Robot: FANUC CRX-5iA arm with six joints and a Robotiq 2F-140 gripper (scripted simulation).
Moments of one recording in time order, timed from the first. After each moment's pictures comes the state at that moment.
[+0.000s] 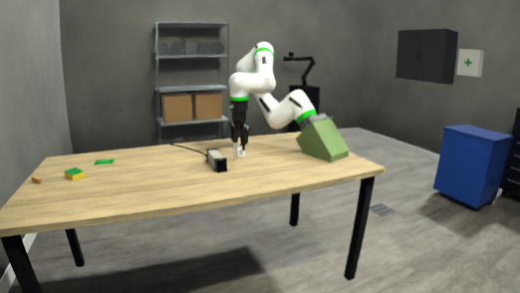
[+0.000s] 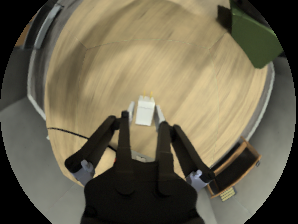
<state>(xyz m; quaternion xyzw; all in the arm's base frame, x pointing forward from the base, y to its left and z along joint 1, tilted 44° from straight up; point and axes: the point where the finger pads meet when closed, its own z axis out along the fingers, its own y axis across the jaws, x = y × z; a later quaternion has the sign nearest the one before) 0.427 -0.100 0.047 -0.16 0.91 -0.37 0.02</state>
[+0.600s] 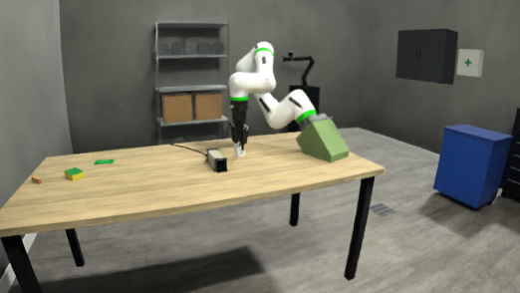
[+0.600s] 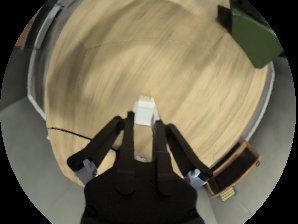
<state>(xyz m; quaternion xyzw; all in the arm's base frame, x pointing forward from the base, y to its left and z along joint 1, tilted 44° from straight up) 0.427 -0.100 0.048 -0.16 0.91 -0.37 0.02</state>
